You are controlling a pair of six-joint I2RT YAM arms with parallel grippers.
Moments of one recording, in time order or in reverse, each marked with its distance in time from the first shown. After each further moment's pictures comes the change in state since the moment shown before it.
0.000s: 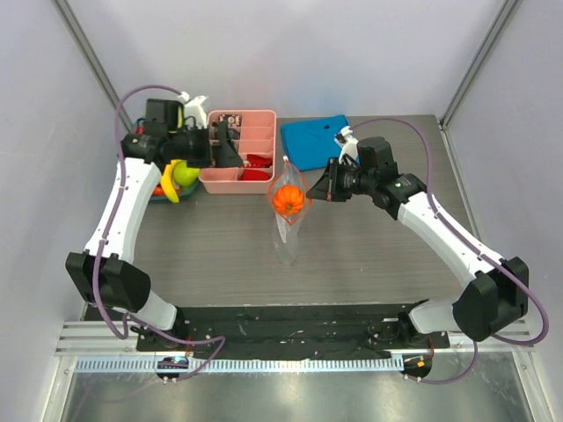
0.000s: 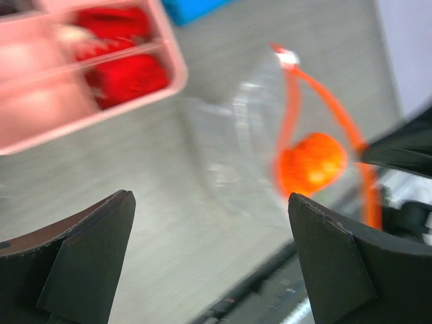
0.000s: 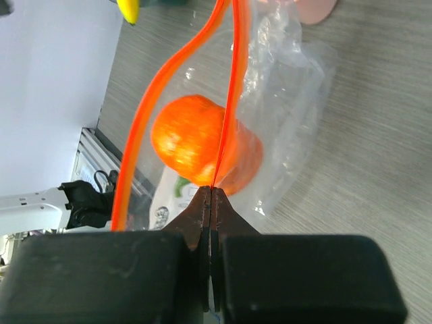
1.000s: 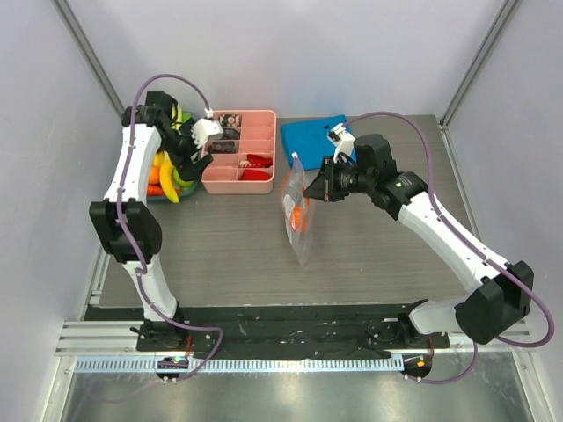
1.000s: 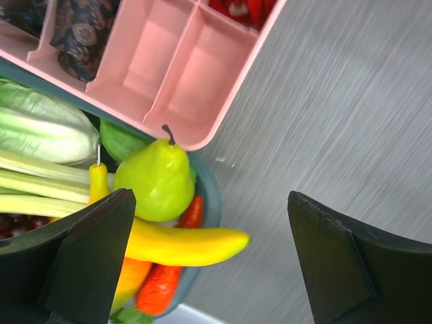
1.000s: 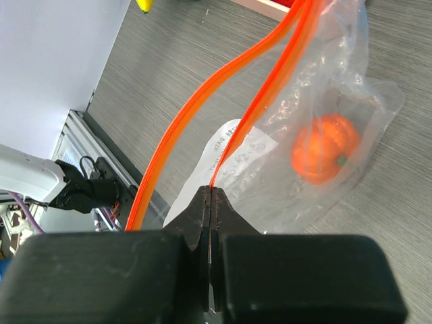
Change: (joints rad) left arm 0.174 0.382 0.329 -0.369 -0.101 1.190; right arm 0.051 -0.015 0.074 -0.051 0.021 -0.110
